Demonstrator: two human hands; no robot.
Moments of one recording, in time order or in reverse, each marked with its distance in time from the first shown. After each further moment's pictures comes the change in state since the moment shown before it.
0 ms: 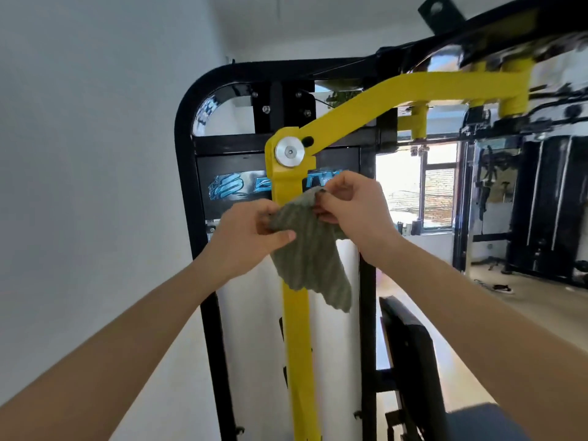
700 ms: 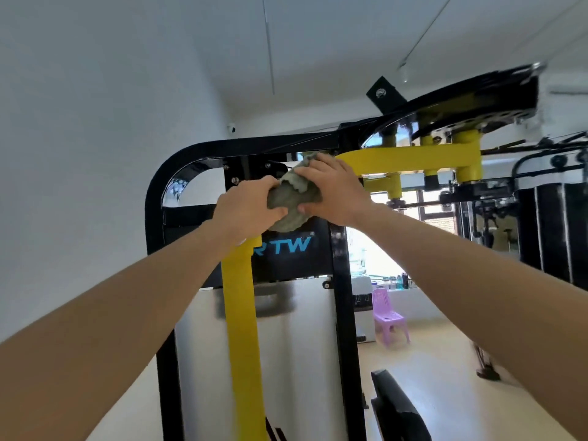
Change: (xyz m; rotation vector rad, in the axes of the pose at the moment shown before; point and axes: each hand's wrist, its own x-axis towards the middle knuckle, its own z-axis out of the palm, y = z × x) left_hand 0.176 0.082 0.030 0.712 0.188 0.184; right_hand 0.191 -0.011 -0.095 -1.127 -0.122 -0.626
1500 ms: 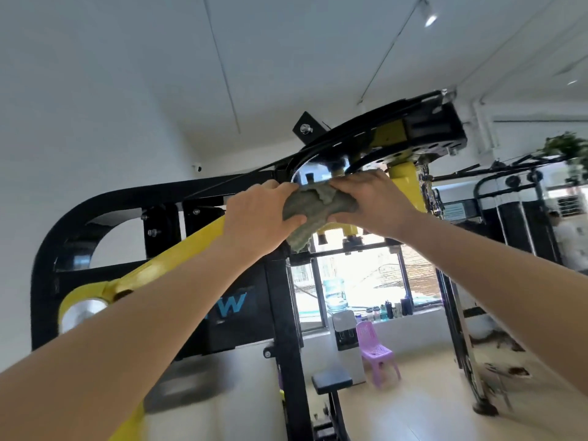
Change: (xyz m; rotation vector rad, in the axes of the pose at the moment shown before) left_hand 0.120 0.134 0.072 0.189 0.308 0.284; right_hand -0.028 0.217 -0.041 -0.173 0.198 -0.058
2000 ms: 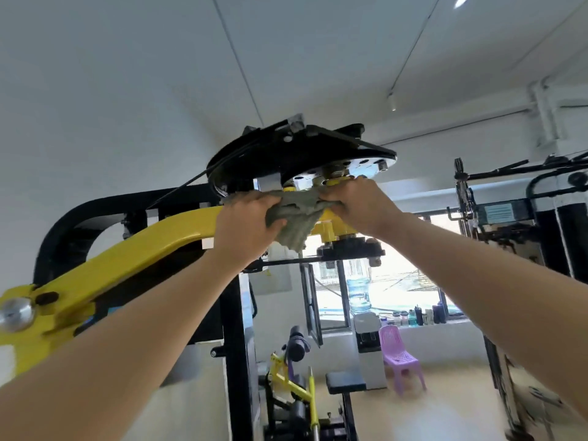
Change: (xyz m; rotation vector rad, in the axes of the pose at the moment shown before) left_hand 0.043 0.125 0.031 0.016 0.062 -0.153; right_hand -0.033 0.120 -0.033 0.195 -0.011 -0.061
